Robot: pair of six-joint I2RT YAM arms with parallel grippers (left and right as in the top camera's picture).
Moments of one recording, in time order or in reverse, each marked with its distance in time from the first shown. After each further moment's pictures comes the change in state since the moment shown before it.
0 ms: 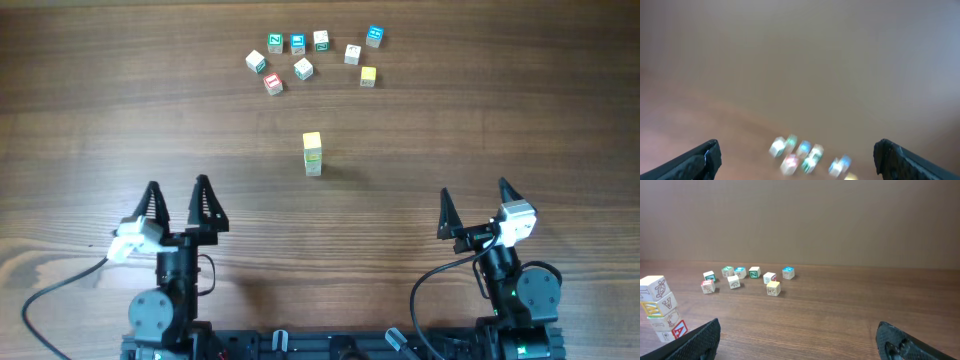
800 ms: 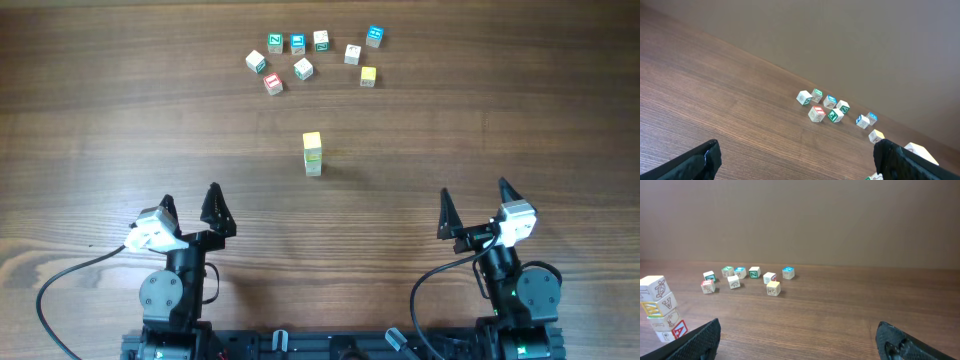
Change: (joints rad) left arm 0.003 0.002 -0.023 -0.229 0.000 0.000; right arm 0.000 0.000 0.000 0.000 0.000 0.000
